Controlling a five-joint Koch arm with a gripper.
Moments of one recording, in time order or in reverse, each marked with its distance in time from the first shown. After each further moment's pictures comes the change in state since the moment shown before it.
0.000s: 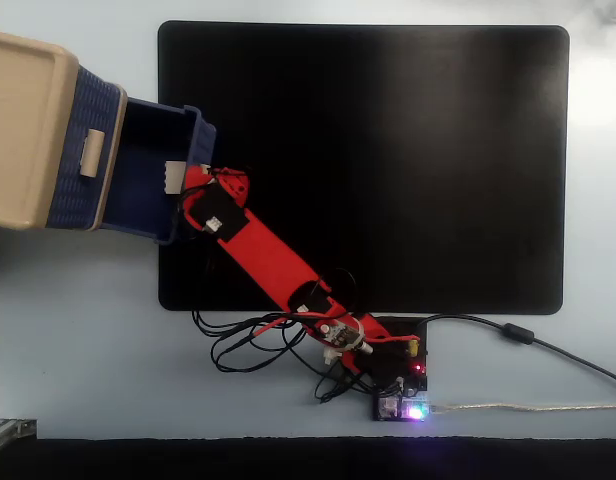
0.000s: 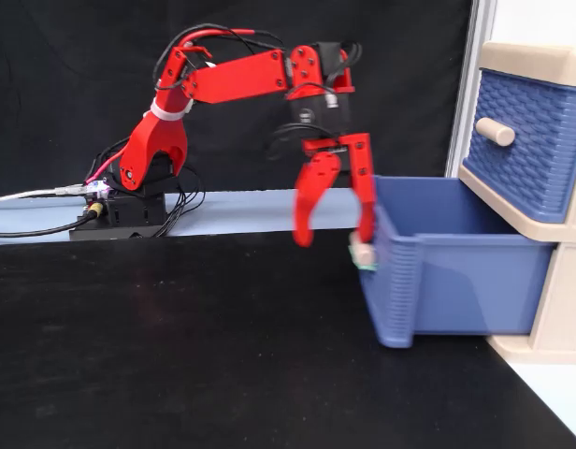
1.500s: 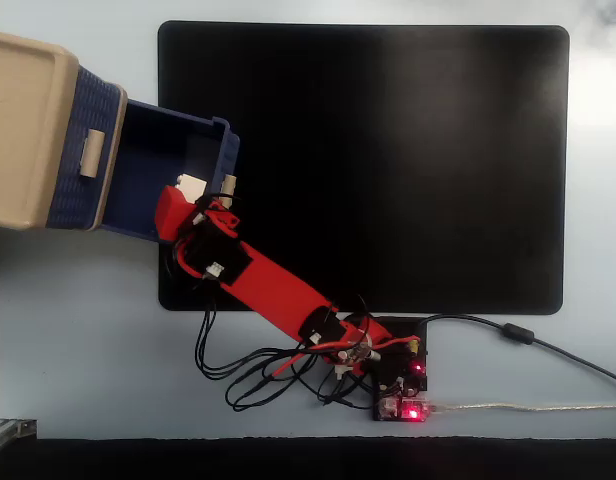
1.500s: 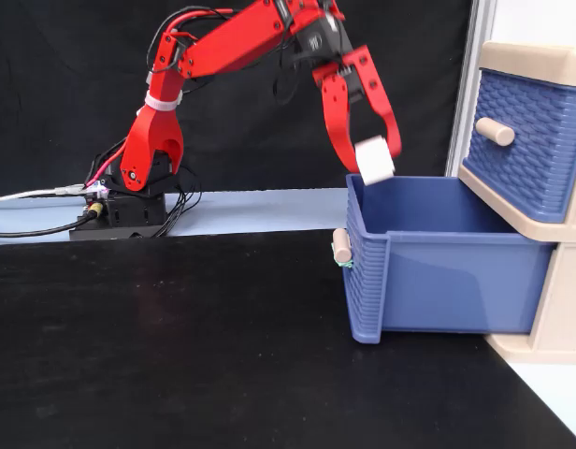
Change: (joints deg) arm -6.5 9.7 -3.2 2.1 18.3
